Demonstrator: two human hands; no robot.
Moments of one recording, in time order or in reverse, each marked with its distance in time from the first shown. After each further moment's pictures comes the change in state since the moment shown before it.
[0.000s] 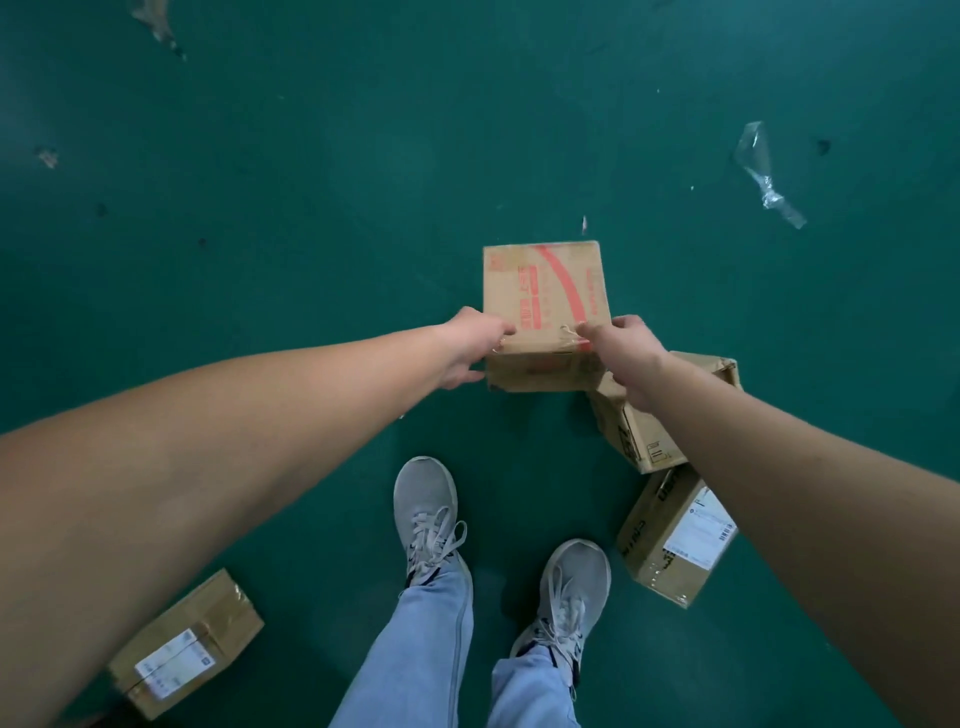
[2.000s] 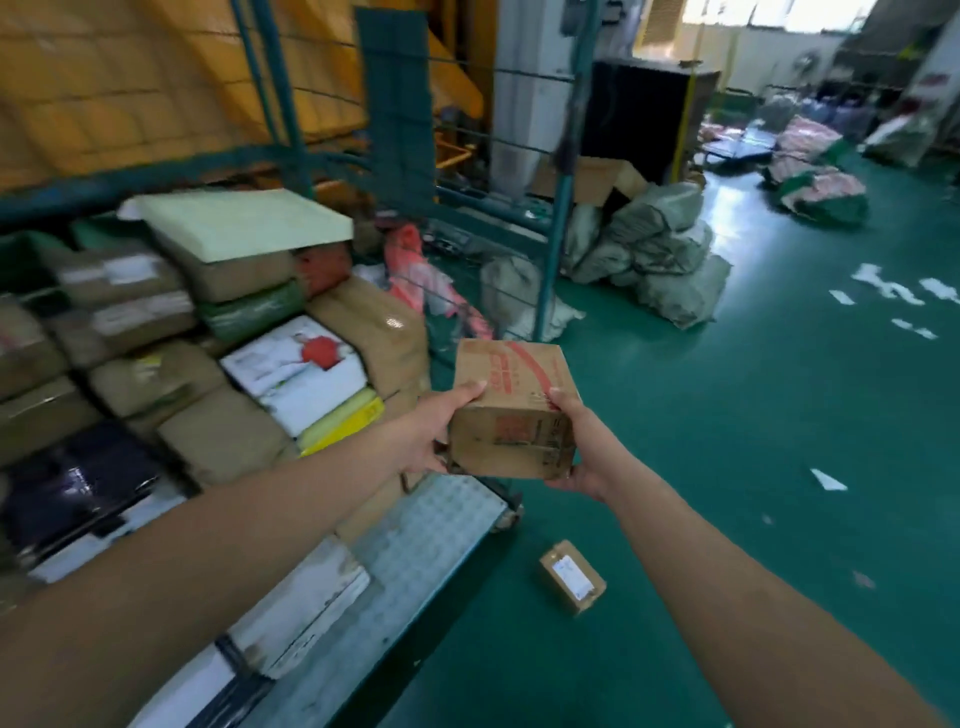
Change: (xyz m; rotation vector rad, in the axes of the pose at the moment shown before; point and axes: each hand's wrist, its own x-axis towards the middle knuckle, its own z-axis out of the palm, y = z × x) left_hand -1.059 -0.807 -0.122 -1.545 0.750 0.466; right_hand -1.135 0.322 0.303 -0.835 -0.934 -0.696
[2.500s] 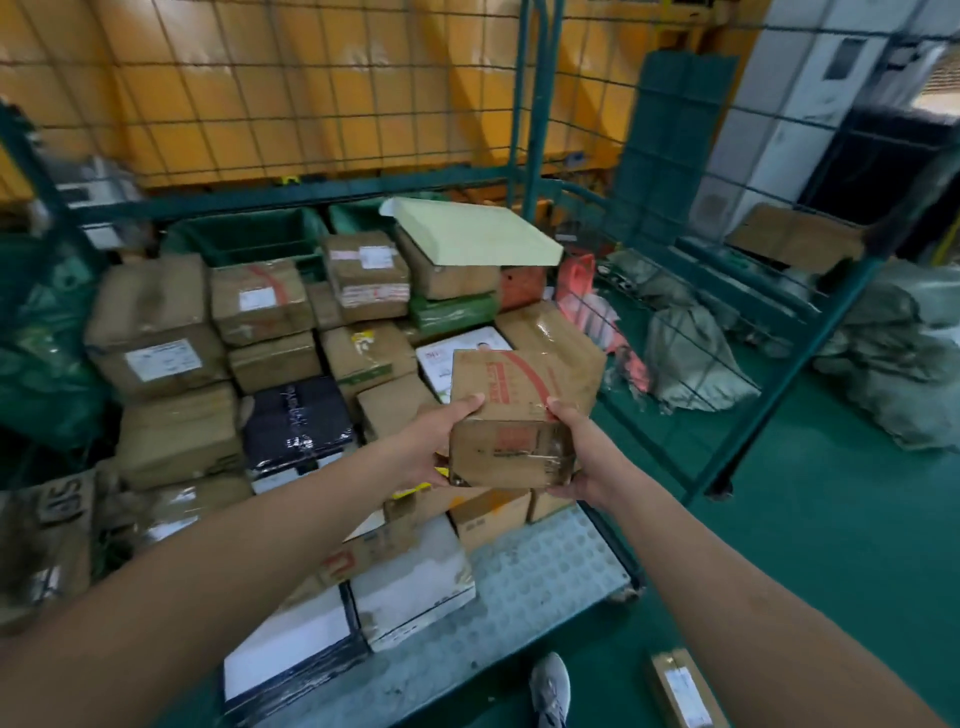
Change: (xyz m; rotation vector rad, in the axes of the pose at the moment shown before) left_hand -0.063 -0.030 -0.242 -0.250 0.303 0.038; right_hand 0.016 -0.009 0.258 -0.270 -0.352 0.014
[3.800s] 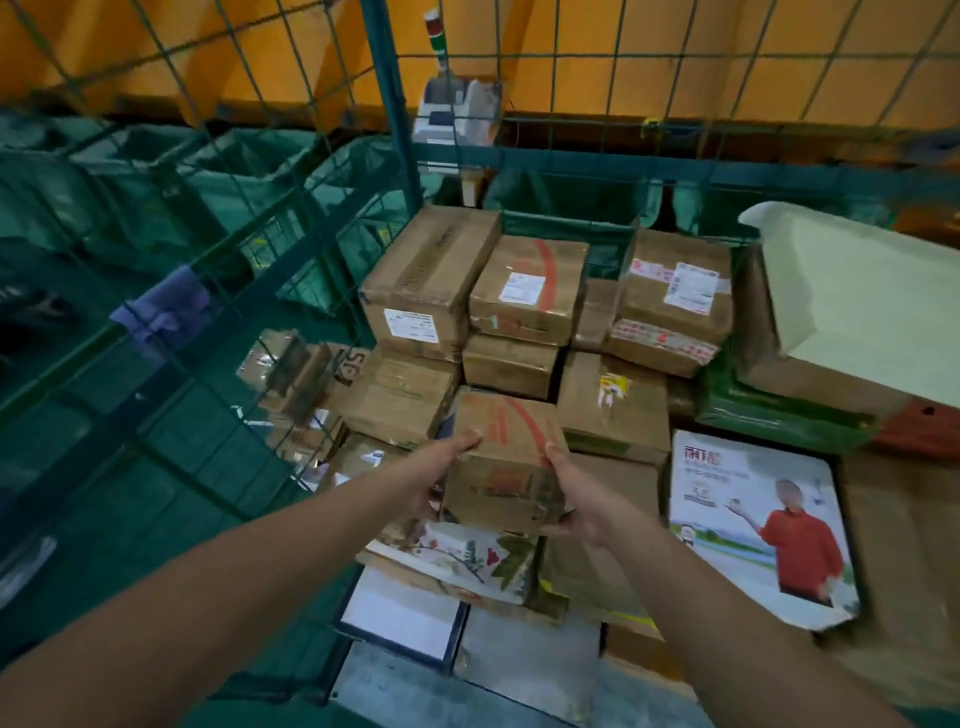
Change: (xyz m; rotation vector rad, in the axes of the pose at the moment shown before) left_hand 0.121 0.013 -0.274 -0.414 0.654 -0.280; right_hand 0.284 -0.058 0.324 -0.631 -0.646 0.305
